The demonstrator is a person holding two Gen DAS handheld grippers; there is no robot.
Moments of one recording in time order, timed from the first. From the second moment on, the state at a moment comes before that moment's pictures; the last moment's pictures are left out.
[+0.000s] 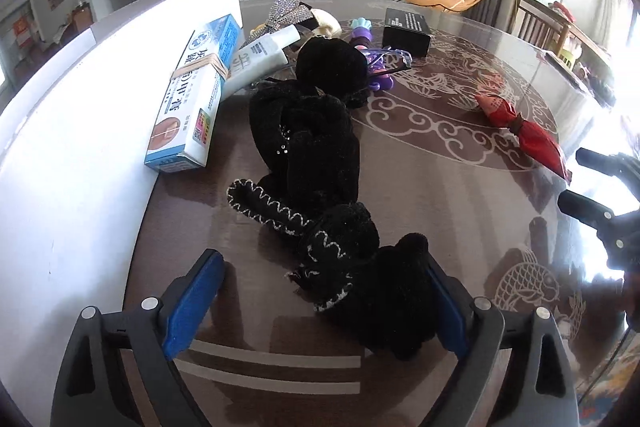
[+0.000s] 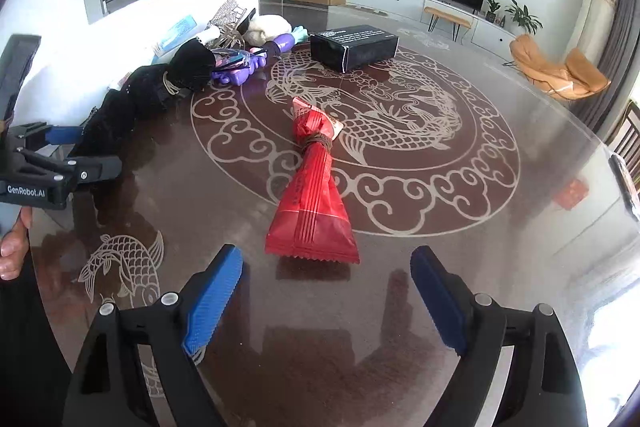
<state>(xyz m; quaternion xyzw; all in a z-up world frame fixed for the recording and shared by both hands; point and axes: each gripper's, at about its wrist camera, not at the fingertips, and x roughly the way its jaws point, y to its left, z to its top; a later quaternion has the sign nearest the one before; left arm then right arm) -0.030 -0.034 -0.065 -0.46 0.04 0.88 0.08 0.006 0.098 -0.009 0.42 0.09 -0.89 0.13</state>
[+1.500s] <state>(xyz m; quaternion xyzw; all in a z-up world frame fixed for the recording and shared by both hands) 0.005 -0.066 0.014 -0.43 -0.08 0.89 0.11 -0.084 0.067 0.047 0.54 0.08 -0.81 0.19</state>
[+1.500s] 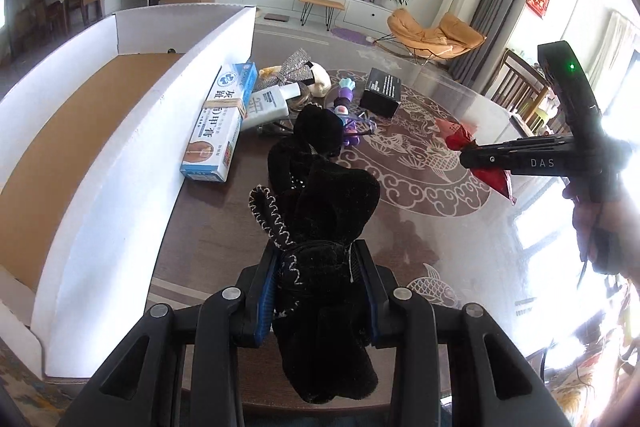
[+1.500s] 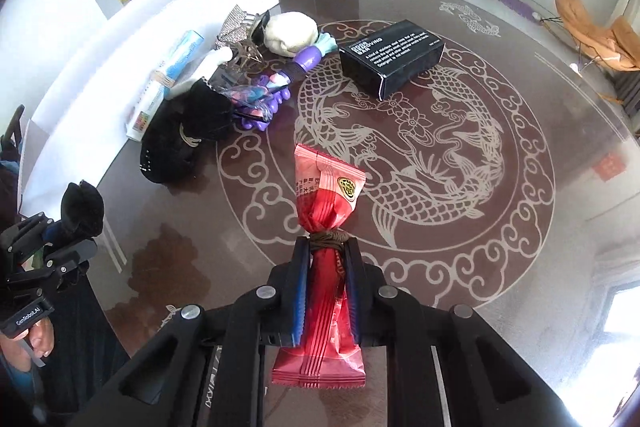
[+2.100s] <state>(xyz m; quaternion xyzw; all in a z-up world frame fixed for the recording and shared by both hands) -0.037 -0.274 0.061 -0.42 -0.14 0.90 -0.05 -0.098 -0.199 0.165 0.44 0.05 -0.81 0.39</state>
